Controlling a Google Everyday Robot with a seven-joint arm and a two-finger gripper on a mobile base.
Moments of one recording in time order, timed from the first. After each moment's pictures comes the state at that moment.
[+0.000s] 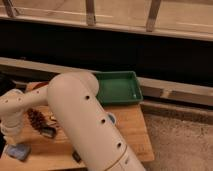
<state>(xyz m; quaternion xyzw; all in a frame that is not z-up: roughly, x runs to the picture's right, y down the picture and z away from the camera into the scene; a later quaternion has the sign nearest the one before) -0.449 0.260 0.745 -0.49 -0.05 0.18 0.85</state>
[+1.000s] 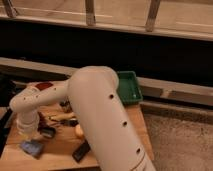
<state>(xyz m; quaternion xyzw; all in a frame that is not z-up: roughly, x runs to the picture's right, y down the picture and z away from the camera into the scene) -0.401 0.233 0.758 -0.47 -0.04 0.21 0.86</state>
